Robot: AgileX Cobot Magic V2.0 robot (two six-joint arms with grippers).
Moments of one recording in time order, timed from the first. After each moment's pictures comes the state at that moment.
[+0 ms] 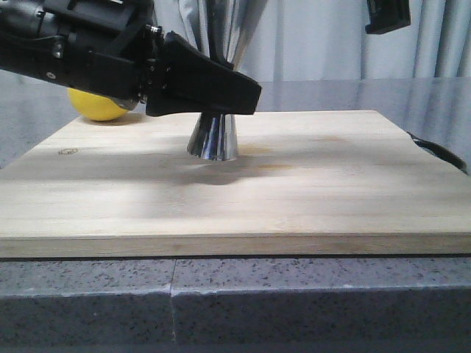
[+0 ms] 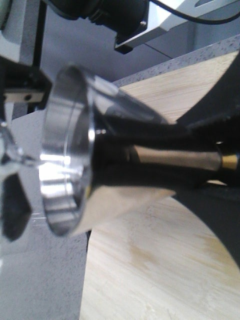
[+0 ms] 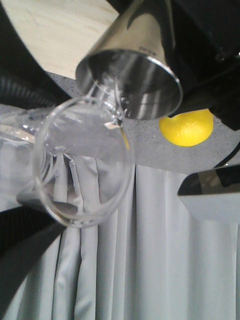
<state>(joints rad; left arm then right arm) -0.40 1.74 -0.99 -1.61 1.16 2.11 0.56 1.23 -0.90 -1.75 -0.24 0.17</state>
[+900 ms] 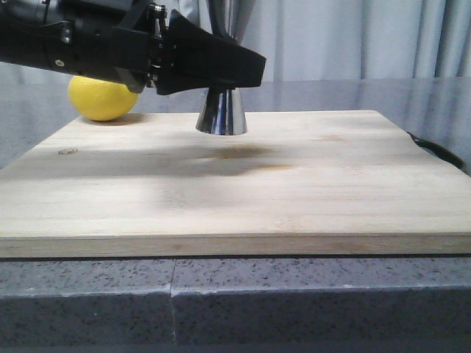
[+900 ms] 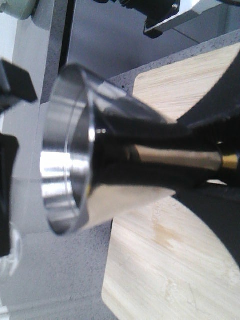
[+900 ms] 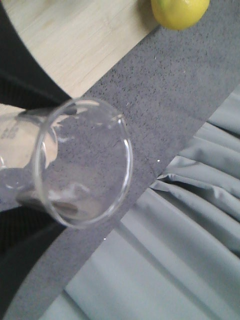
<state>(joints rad) -0.40 1.74 -0.99 -1.72 1.16 2.13 0.42 1.26 -0.89 -0.91 -0.09 0.40</state>
